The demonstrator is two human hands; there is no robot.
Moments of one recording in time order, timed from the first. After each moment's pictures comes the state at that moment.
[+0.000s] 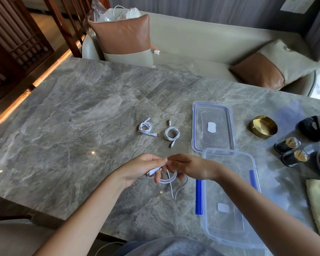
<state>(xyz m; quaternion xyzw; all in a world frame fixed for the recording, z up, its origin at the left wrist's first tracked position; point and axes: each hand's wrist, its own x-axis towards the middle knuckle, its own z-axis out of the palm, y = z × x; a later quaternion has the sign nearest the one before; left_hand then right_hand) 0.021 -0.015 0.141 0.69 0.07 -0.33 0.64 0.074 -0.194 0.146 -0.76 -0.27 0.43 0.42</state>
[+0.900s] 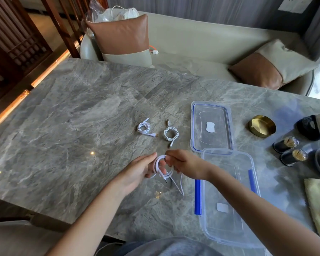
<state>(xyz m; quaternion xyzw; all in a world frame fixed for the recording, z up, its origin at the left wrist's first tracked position) 0.015 -0.020 0.124 0.60 0.15 -0.24 0.75 0.076 -0.188 0.139 -0.83 -0.29 0.32 0.36</state>
